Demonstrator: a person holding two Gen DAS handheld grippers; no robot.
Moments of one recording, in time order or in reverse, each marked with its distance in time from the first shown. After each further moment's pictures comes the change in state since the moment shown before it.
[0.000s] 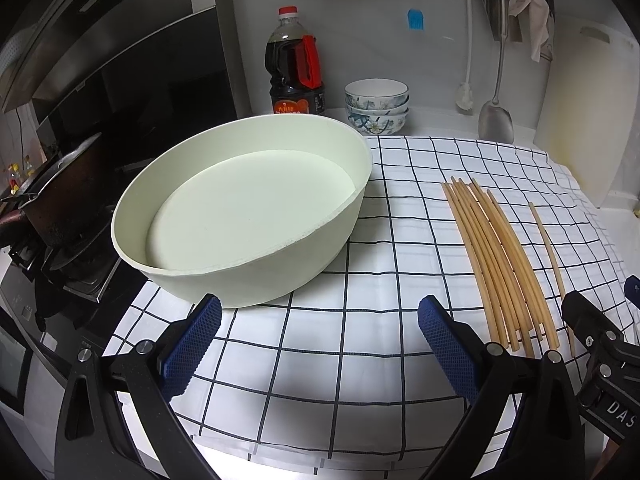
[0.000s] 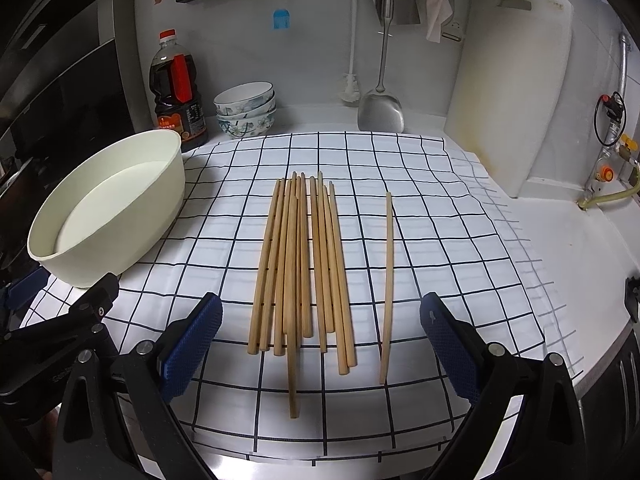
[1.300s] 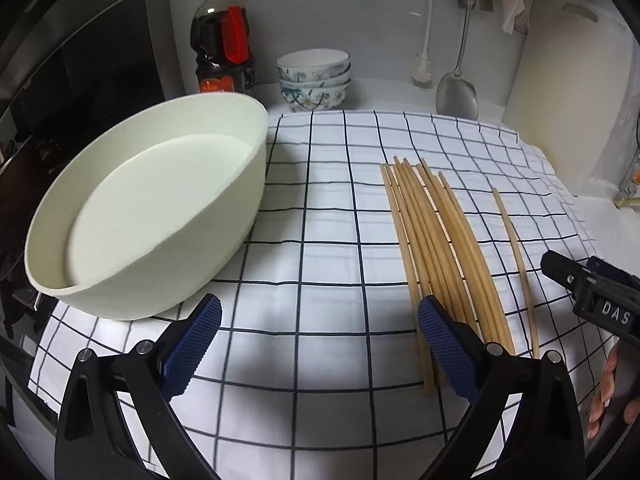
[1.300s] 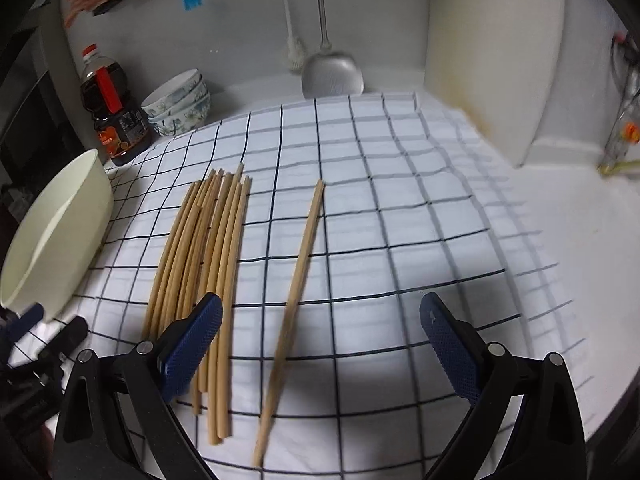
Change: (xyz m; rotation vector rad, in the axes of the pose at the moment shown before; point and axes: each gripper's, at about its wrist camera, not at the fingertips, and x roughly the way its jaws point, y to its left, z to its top) left arm 0.048 -0.067 0.014 0.021 0.103 -0.126; right arm 0.092 -0.106 0.030 0.126 0.139 0.096
